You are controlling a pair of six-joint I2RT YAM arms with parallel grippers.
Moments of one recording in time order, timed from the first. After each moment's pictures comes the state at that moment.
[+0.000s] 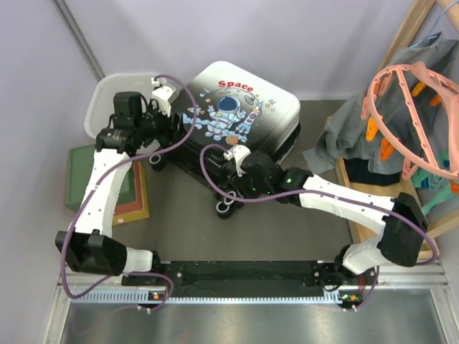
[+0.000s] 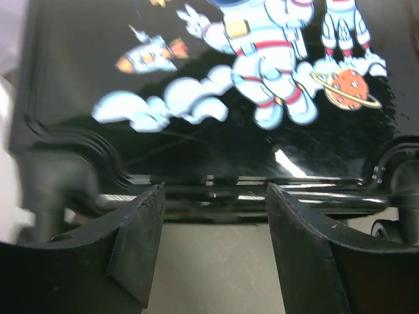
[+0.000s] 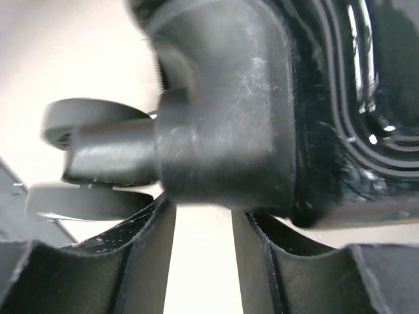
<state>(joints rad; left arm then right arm) -0.10 1.35 1.46 -0.64 0.50 0.22 0.98 1.43 1.11 -0.42 0.10 0.16</state>
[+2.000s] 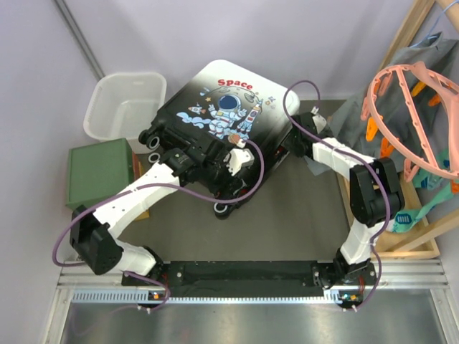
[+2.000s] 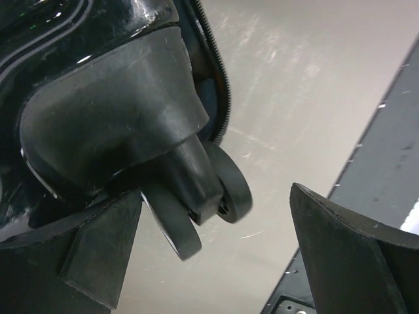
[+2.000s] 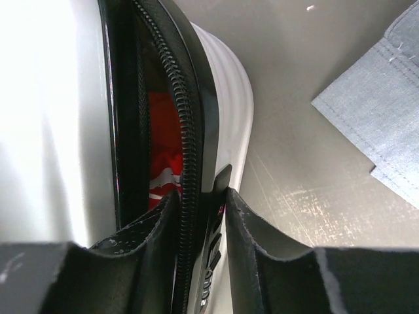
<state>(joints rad) -0.72 1.40 1.26 -0.81 0.32 0.27 0.35 1.79 1.24 -0.27 0.22 0.89</state>
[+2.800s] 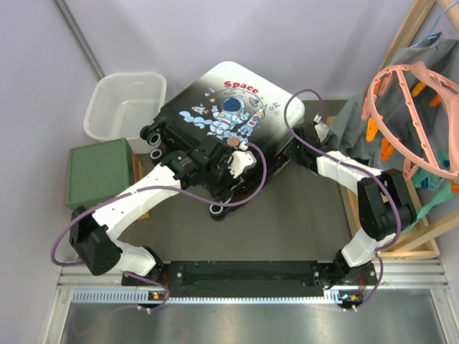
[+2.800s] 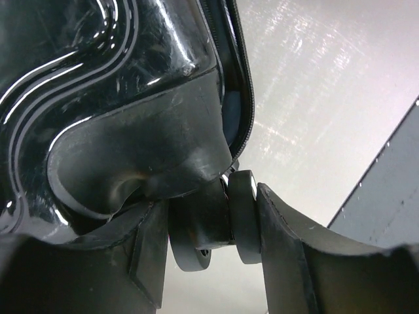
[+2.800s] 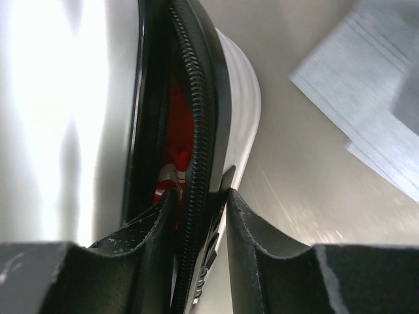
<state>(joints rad) -0.77 1.40 1.26 -0.80 0.18 0.27 0.37 1.67 1.06 -0.15 0.26 0.87</state>
